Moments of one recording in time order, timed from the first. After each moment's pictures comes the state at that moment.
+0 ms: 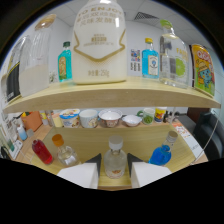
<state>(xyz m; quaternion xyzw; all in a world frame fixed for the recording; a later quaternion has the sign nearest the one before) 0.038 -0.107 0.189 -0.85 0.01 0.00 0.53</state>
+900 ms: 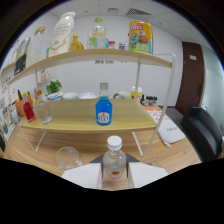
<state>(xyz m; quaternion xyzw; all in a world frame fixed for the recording) 0.148 -0.229 0.142 -0.87 0.04 -0.05 0.49</state>
